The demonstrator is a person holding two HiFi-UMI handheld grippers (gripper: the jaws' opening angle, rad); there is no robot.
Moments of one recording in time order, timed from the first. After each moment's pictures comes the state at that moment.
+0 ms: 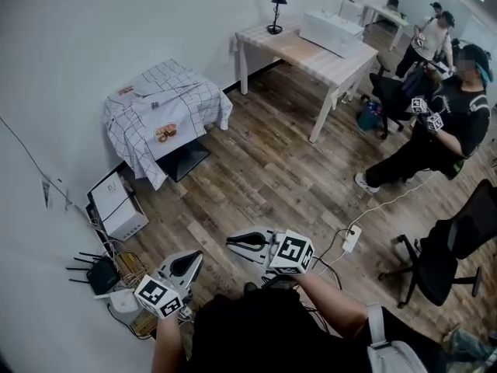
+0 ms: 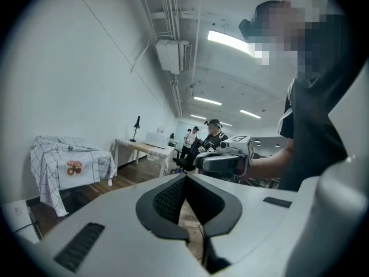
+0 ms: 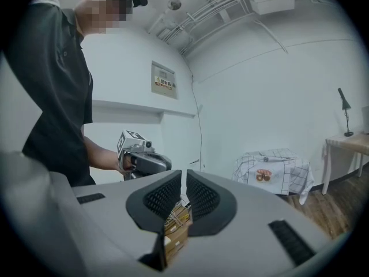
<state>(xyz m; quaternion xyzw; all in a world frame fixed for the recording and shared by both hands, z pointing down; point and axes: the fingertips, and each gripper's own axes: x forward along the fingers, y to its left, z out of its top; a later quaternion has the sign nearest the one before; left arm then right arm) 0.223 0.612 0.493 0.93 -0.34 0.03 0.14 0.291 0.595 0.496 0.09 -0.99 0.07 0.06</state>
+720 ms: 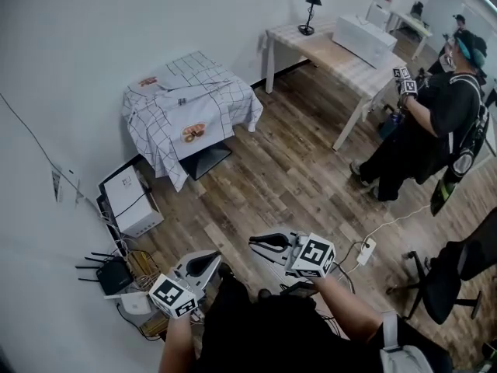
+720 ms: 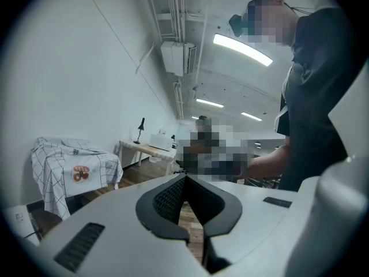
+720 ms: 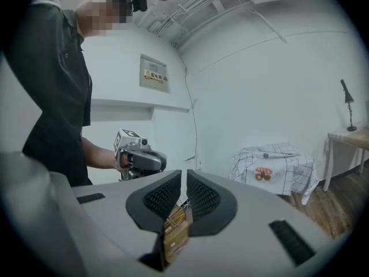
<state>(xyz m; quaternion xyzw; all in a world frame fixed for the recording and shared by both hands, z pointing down) 0.162 0.536 0.499 0.93 -0.34 0.02 0.14 0.236 0.511 0.511 0.09 -0.99 0.09 0.08</state>
